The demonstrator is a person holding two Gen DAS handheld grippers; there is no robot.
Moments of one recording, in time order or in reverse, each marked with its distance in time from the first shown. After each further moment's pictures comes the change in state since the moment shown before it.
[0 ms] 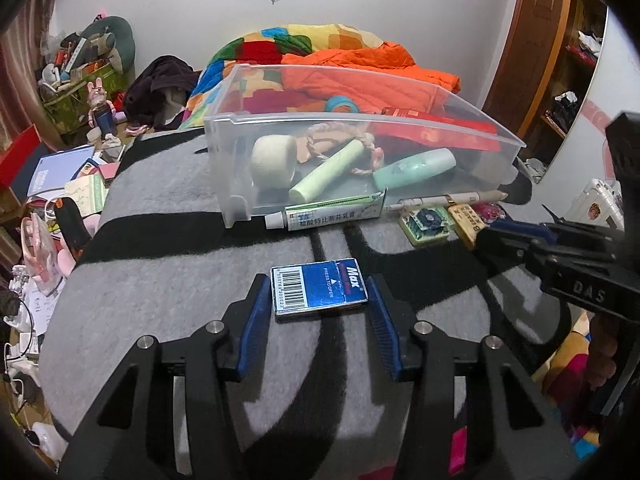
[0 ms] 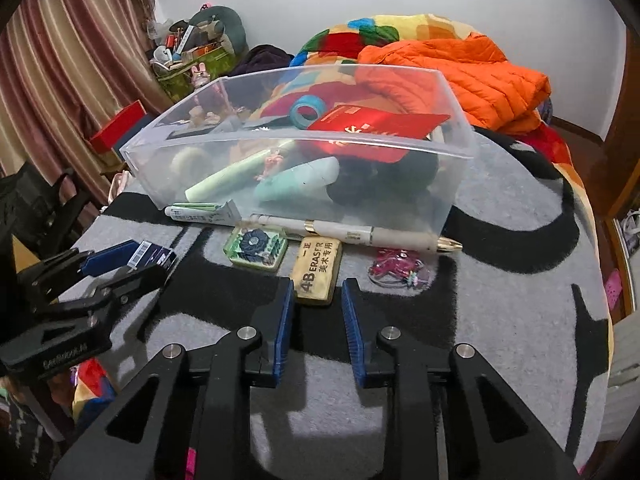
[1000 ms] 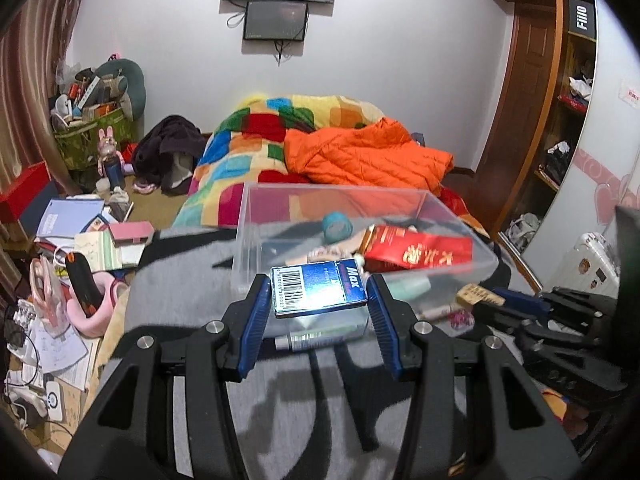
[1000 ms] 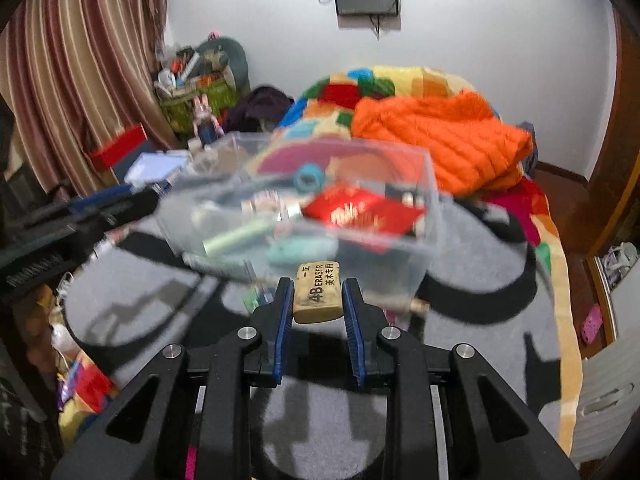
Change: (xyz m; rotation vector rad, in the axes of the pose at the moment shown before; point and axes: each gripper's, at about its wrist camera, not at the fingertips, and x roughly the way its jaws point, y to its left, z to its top) left arm -0.054 -0.001 0.069 -0.022 -0.230 -0.004; right arm -0.055 0.014 0.023 -0.059 -0.176 -0.058
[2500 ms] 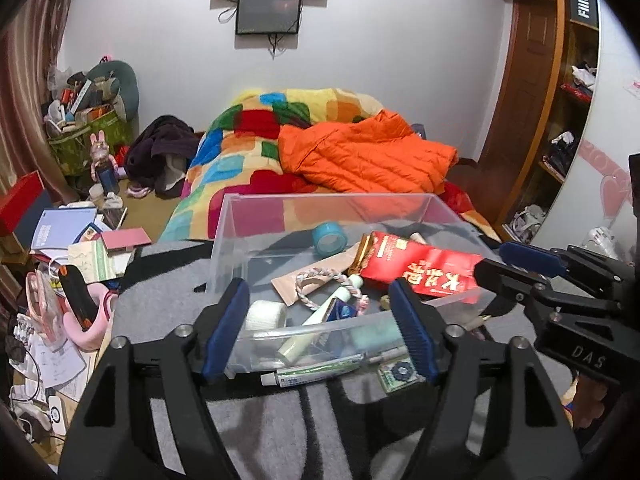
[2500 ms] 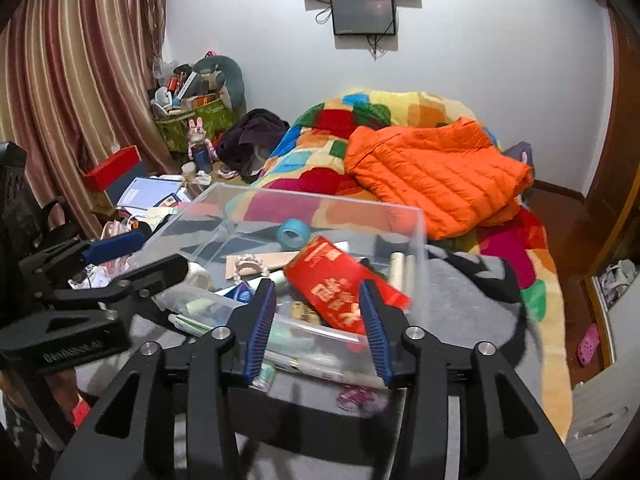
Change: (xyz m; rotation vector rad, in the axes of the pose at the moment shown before) left arm 0.033 -0.011 0.017 0.031 0.030 0.005; right arm 0.009 -0.013 0.042 -0.009 -0.056 -0.026
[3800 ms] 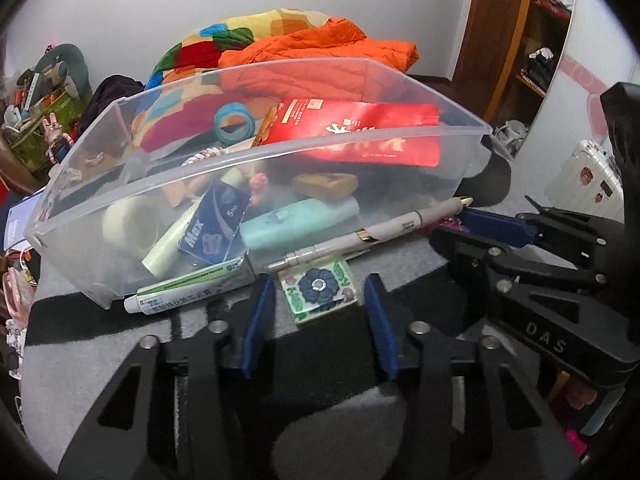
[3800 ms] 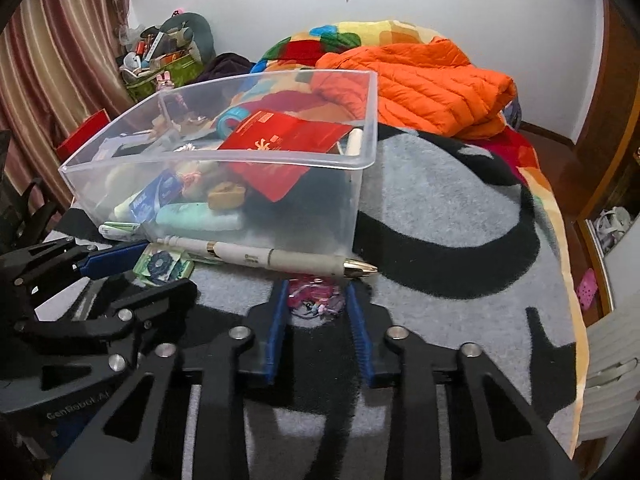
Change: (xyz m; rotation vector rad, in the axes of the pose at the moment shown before) left arm 0.070 -0.073 -0.067 0.132 0.263 -0.060; right arm 0.048 -0.040 -0.077 0.073 0.195 -0.041
